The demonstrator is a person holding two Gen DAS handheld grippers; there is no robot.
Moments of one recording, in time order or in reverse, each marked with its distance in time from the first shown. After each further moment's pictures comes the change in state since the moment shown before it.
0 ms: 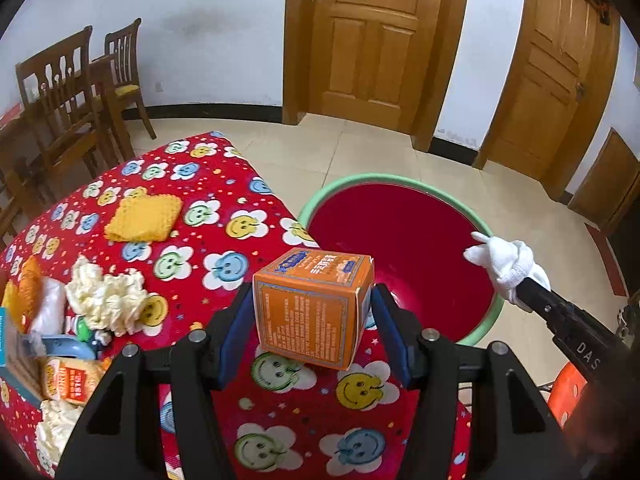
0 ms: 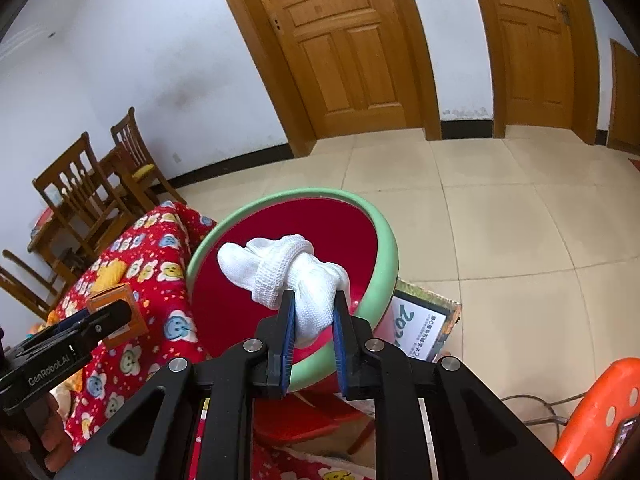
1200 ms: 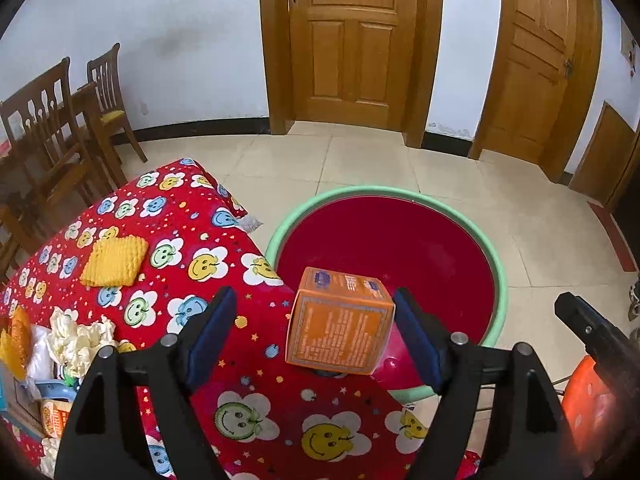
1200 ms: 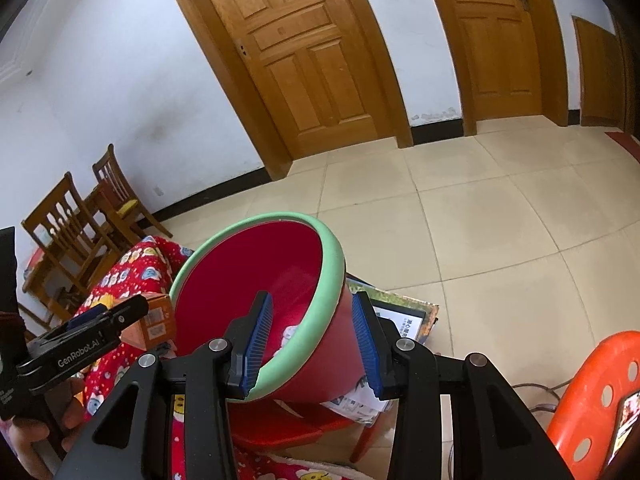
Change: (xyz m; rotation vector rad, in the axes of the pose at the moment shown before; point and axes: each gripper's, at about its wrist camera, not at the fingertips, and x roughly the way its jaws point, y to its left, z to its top) left arm 0.022 -0.034 0.020 0.097 -0.023 0.019; right arm -0.030 -0.032 -0.001 0.109 -0.087 -0.042
